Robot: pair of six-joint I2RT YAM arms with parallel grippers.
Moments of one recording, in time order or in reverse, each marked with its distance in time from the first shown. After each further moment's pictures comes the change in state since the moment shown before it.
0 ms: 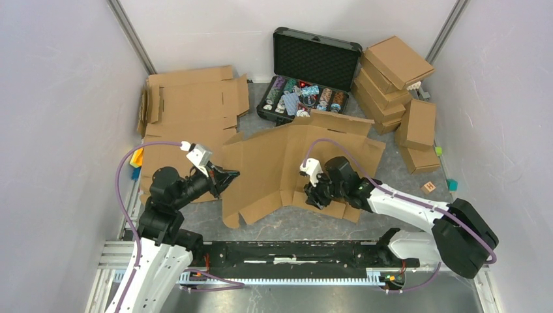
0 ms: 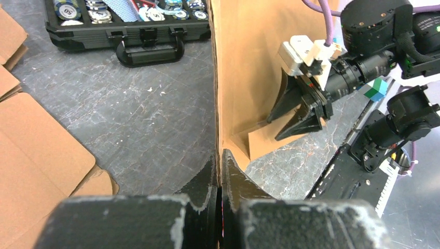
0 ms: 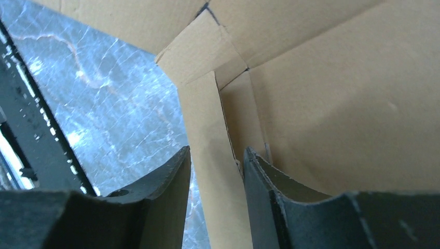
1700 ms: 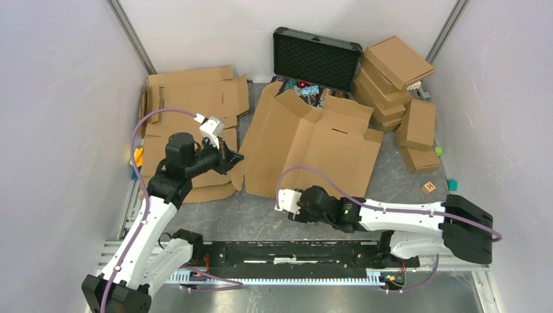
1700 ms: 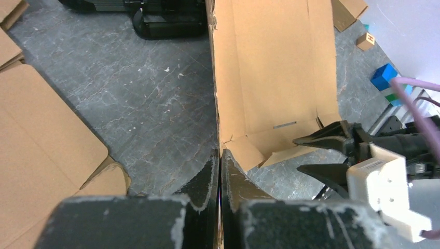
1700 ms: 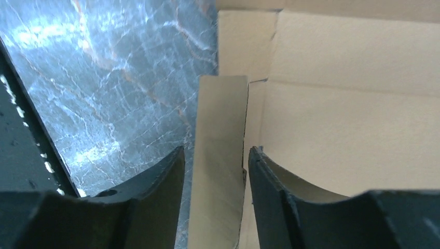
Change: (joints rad) left arm -0.002 0.388 0.199 -0.036 -0.050 0.018; right arm 0.481 0.042 0.039 -0.062 0.558 -0.158
